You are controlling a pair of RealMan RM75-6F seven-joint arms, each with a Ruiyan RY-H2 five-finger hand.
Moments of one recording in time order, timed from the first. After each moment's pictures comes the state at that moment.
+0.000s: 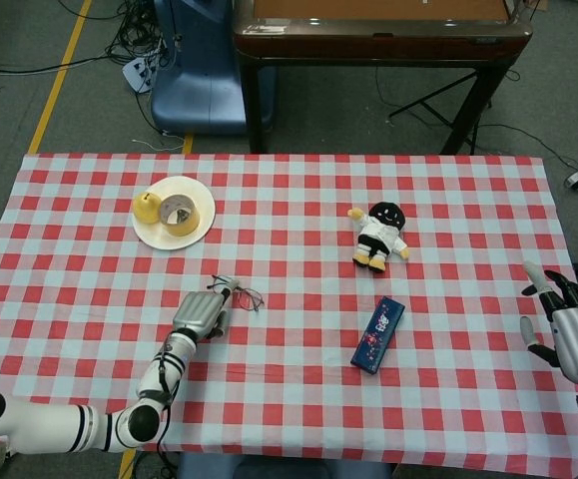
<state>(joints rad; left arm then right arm) -0.93 -1.62 -0.13 -1.63 0.47 1.01 0.65 0.10 -1.04 0.08 -1.64 -1.52 1.49 0.04</state>
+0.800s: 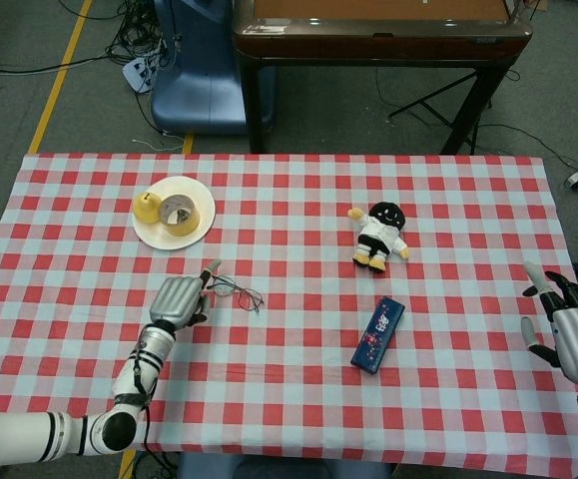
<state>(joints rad) -0.84 -1.50 -0.14 -1.73 0.67 1.13 0.52 0.10 -1.03 0.08 -1.64 -1.51 1.48 0.03</state>
